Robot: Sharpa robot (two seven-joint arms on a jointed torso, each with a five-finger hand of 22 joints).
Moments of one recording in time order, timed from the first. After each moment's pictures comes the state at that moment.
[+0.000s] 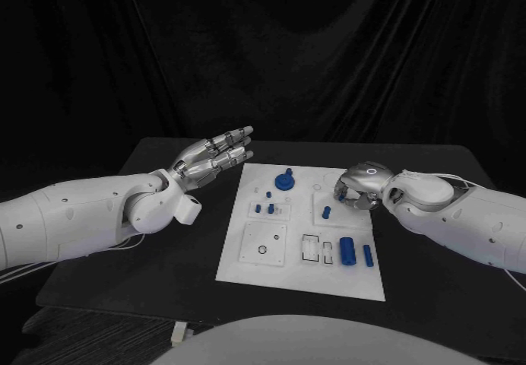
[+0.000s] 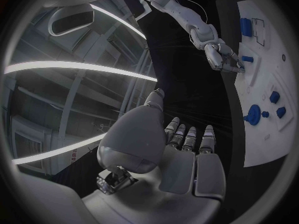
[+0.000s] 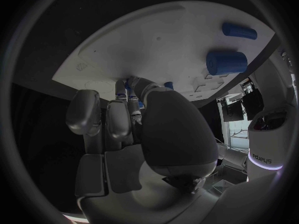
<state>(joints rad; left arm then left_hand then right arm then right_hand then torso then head) 1.16 -0.96 -0.21 1.46 -0.15 0.17 0.66 1.41 0.18 -0.18 0.17 0.46 0.22 0.07 0.06 0.03 0.01 0.02 0.11 0.02 0.00 0.06 0.00 0.00 0.16 0.01 0.20 0.01 0.04 1.15 -0.63 -0.20 1.13 -1.83 -0.30 0.13 1.45 -0.15 0.41 0.11 0.21 1.11 0.08 0.18 0.18 1.17 0.03 0.20 0.09 1.47 -0.08 1.24 1.11 0.10 1.47 0.03 1.03 1.31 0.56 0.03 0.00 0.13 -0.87</state>
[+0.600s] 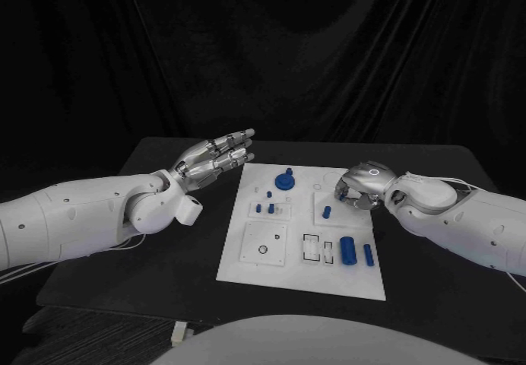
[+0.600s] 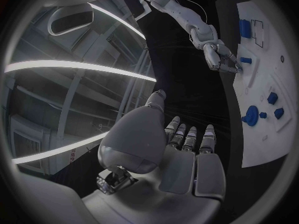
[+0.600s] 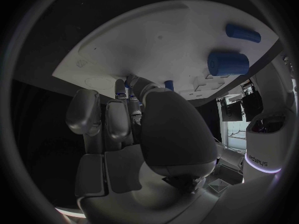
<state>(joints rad) 1.15 -0.95 -0.21 1.45 -0.15 0.17 0.65 1.42 0.20 -0.17 0.16 0.49 0.24 0.08 0.07 0.03 0.01 0.04 0.13 0.02 0.00 0.08 0.00 0.00 0.16 0.02 0.21 0.01 0.05 1.15 -0.65 -0.21 1.13 -1.83 -0.38 0.14 1.46 -0.13 0.41 0.09 0.17 1.13 0.08 0.19 0.21 1.20 0.03 0.20 0.09 1.47 -0.08 1.24 1.10 0.10 1.47 0.03 1.03 1.31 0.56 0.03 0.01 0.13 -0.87</state>
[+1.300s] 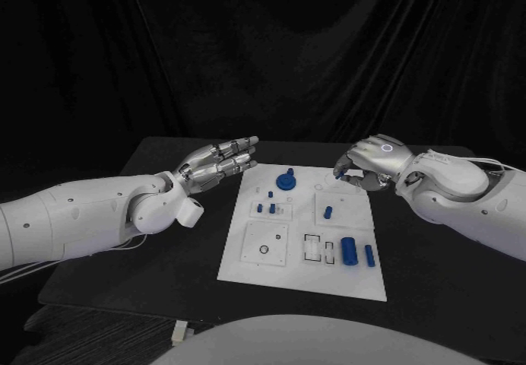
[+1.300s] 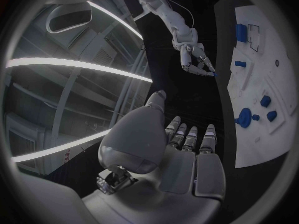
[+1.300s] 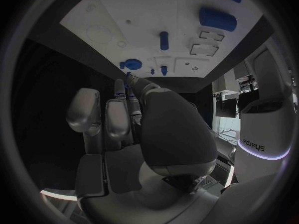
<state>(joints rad) 1.15 -0.95 -0.21 1.45 -0.15 0.20 0.60 1.42 0.20 -0.17 0.16 0.49 0.24 0.09 0.08 0.04 0.02 0.05 0.14 0.02 0.01 0.09 0.01 0.00 0.16 0.03 0.23 0.01 0.06 1.28 -0.77 -0.21 1.41 -1.83 -0.41 0.08 1.46 -0.12 0.41 0.09 0.15 1.12 0.09 0.19 0.22 1.20 0.03 0.19 0.09 1.47 -0.07 1.22 1.09 0.10 1.46 0.03 1.01 1.31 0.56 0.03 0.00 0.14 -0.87</state>
